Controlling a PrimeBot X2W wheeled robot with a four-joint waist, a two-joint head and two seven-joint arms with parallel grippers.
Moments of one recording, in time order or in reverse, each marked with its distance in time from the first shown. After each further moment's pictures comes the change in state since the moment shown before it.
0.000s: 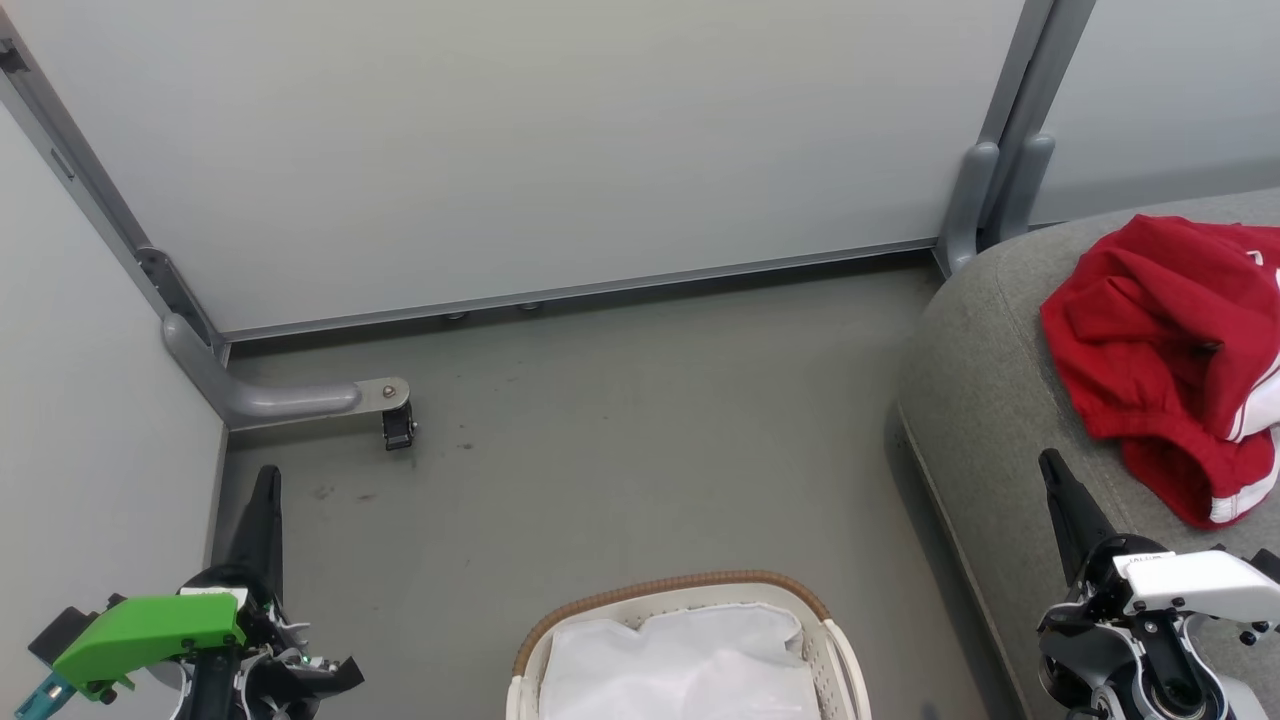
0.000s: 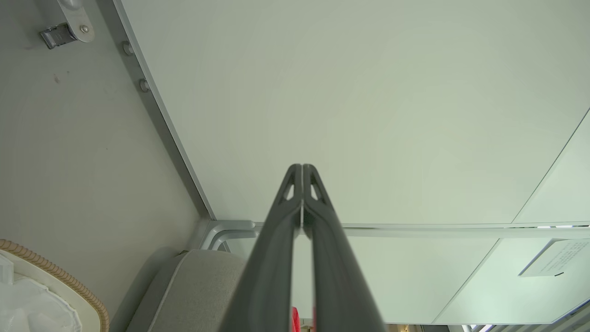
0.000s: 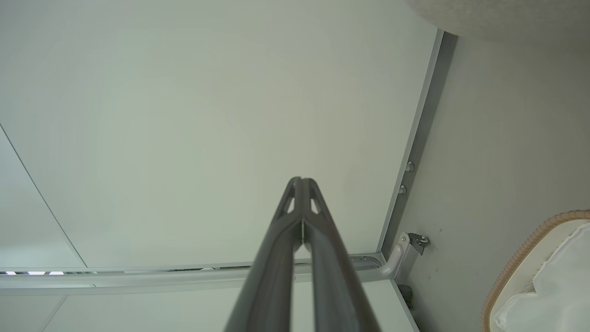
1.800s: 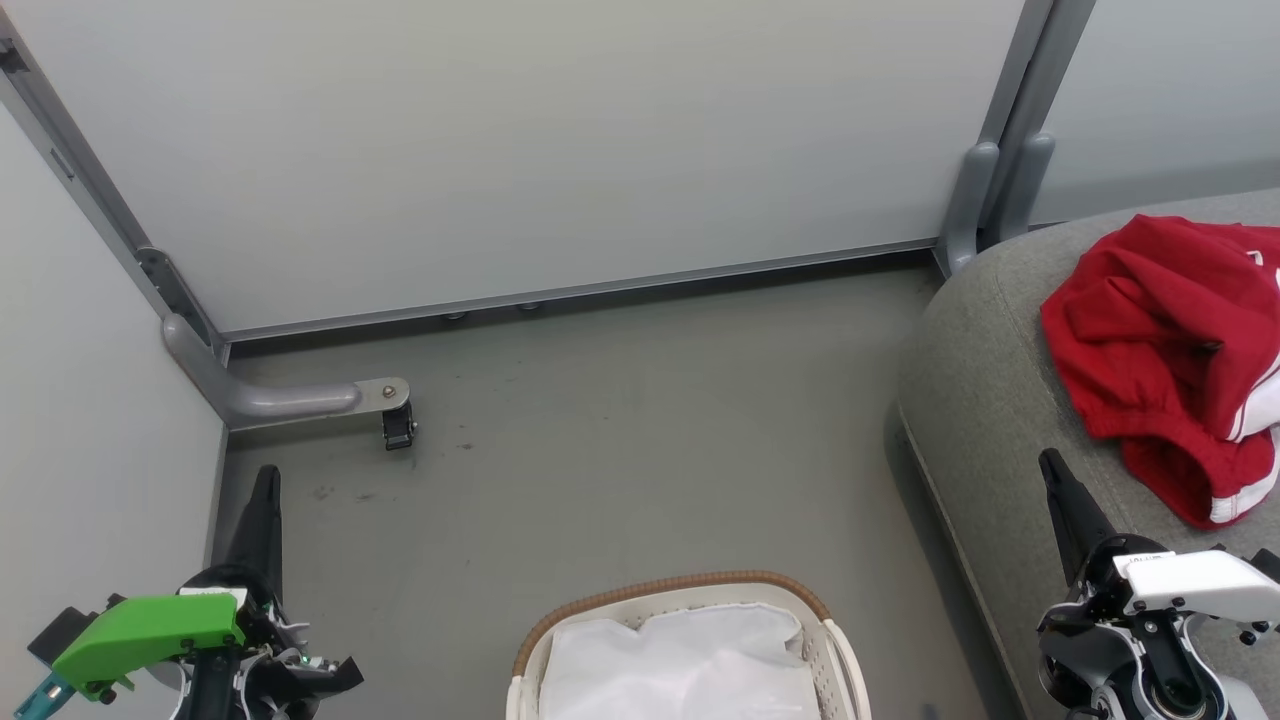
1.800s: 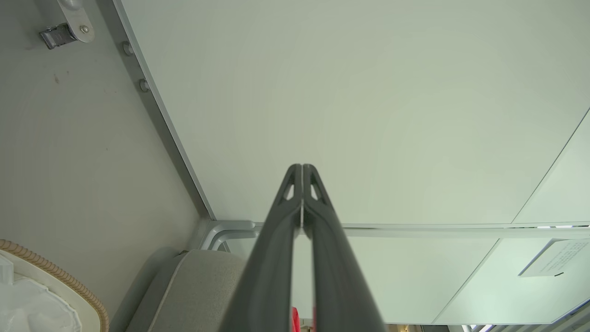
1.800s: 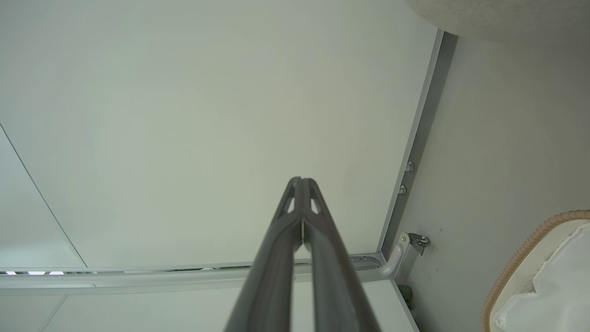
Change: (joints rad) left arm 0.000 0.000 0.001 0.000 0.000 0.000 0.001; right arm 0.000 0.000 0.000 0.000 0.000 0.000 0.000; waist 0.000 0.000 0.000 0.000
